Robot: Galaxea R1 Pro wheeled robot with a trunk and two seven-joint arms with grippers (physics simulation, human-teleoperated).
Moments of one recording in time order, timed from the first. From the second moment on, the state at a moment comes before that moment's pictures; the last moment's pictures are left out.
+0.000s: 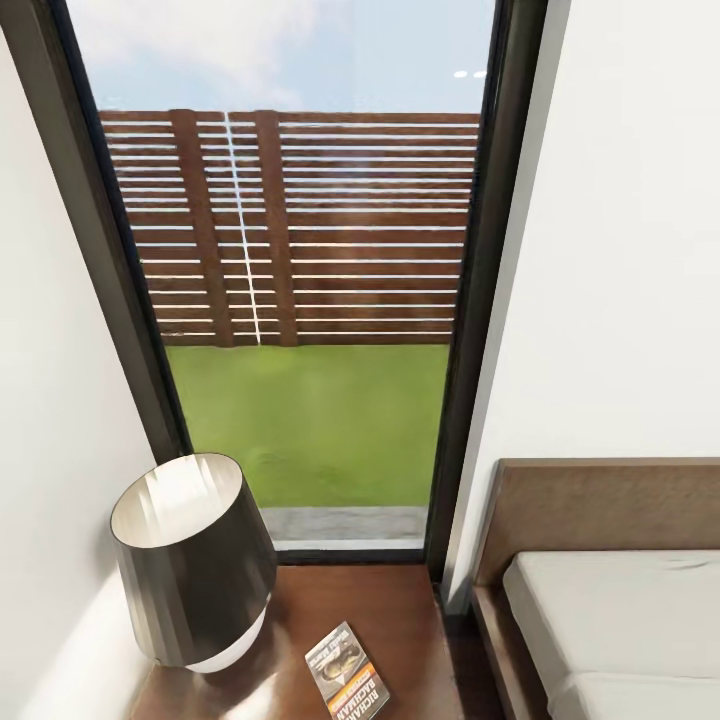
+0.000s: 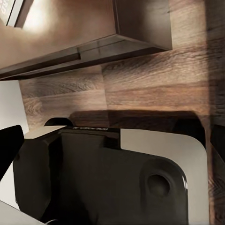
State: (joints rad) left arm -0.20 0.03 -0.09 -0.02 0.21 -0.02 -0.21; right arm -0.32 -0.37 -0.13 0.06 -0.07 0.10 0.88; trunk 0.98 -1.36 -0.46
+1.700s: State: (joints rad) left arm -0.20 0.02 -0.09 -0.02 0.21 -0.02 -0.21; right arm -0.32 -0.11 -0.13 0.06 -0.07 0.10 0.88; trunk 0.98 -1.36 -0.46
